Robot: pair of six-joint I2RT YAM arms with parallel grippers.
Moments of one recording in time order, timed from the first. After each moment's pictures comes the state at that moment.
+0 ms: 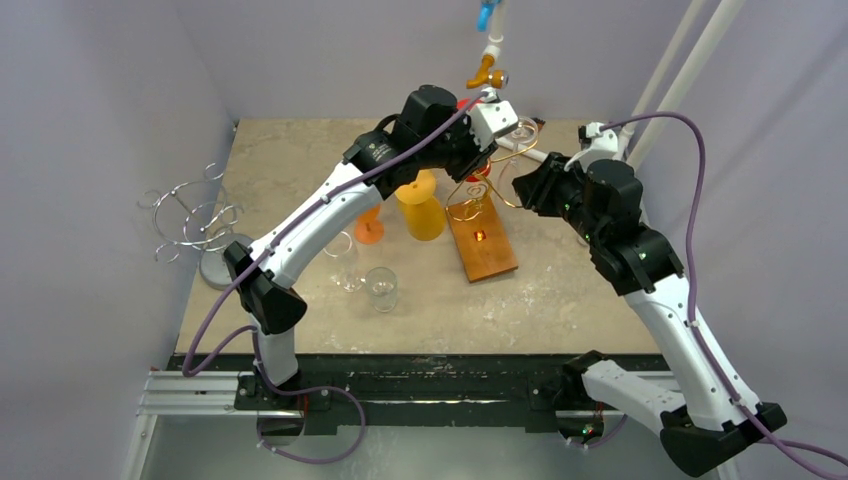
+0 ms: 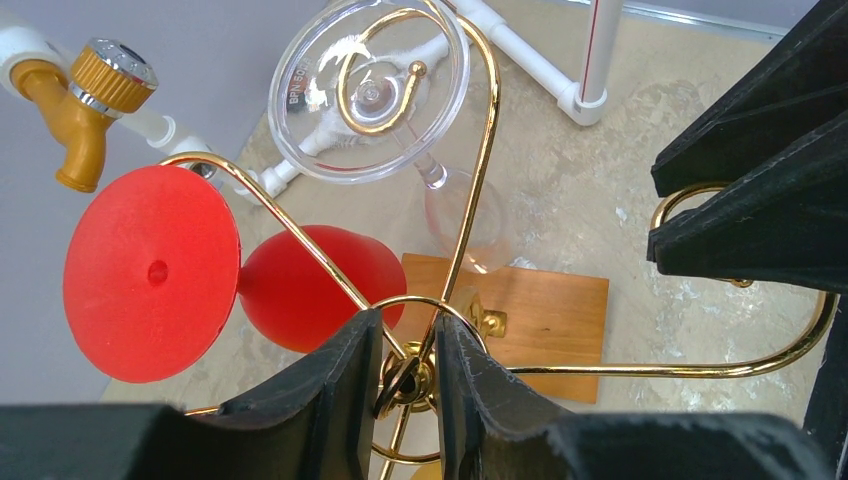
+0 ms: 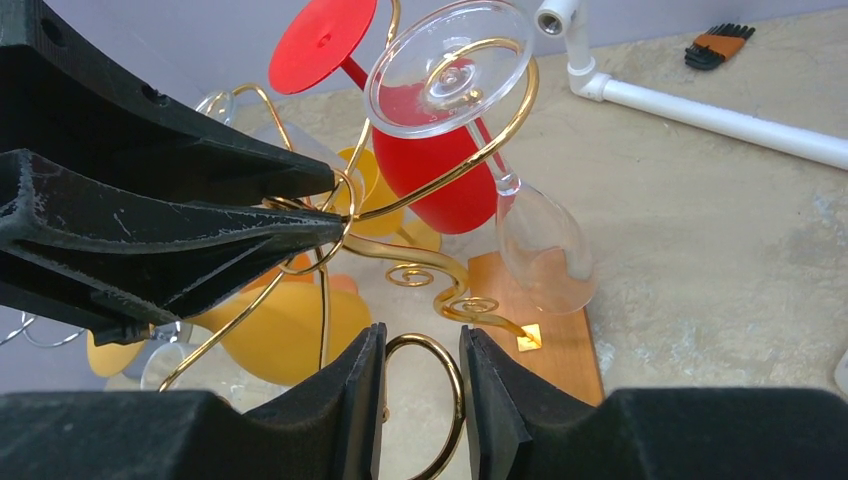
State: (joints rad) left arm -0.80 1.86 2.12 -0.68 0.16 0.33; right arm 0.43 0.98 1.24 -0.54 0.08 0.45
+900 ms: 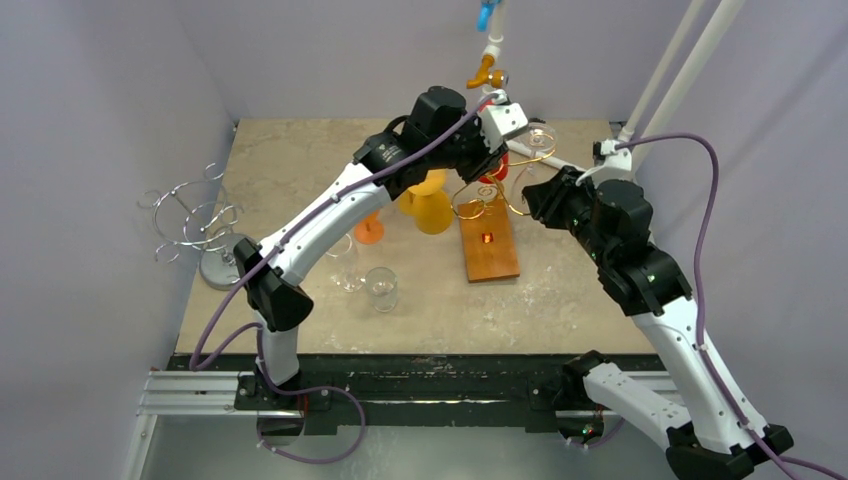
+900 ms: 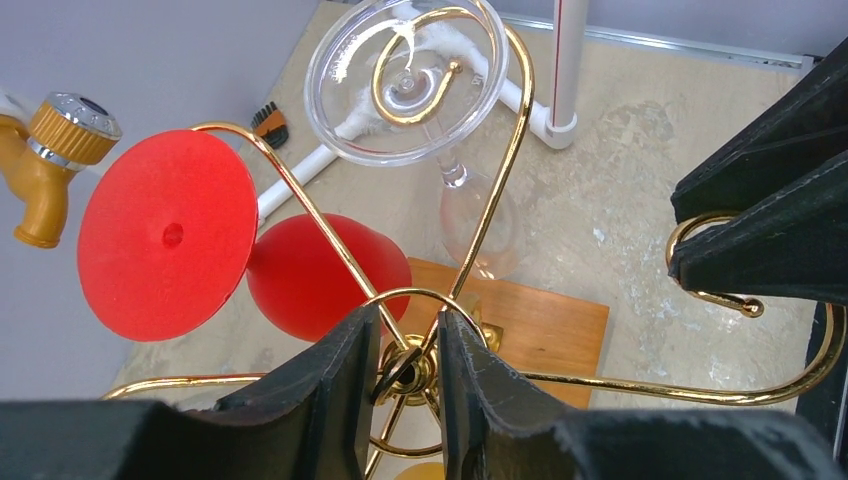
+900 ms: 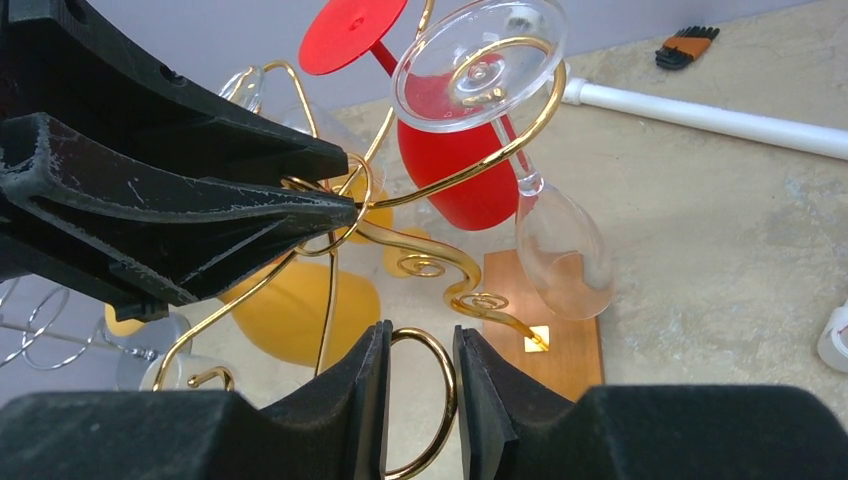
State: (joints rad) left arm -0.82 1.90 2.14 -0.63 0.21 0.33; right arm 0.44 0.88 1.15 -0.54 0.15 0.48
